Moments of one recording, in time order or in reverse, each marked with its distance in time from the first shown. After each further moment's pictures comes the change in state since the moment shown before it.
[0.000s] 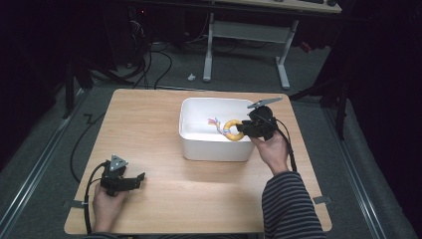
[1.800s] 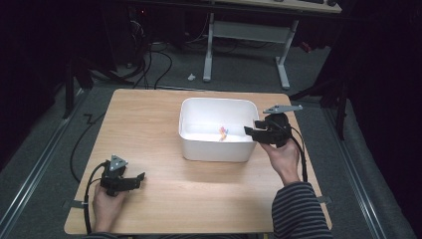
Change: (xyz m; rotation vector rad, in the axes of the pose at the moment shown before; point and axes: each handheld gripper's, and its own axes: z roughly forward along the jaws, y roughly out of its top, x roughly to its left) left arm 0.000 0.000 0.000 -0.004 0.001 -0.004; right arm -0.008 -0.025 -0.035 -0.114 -0.016 0.031
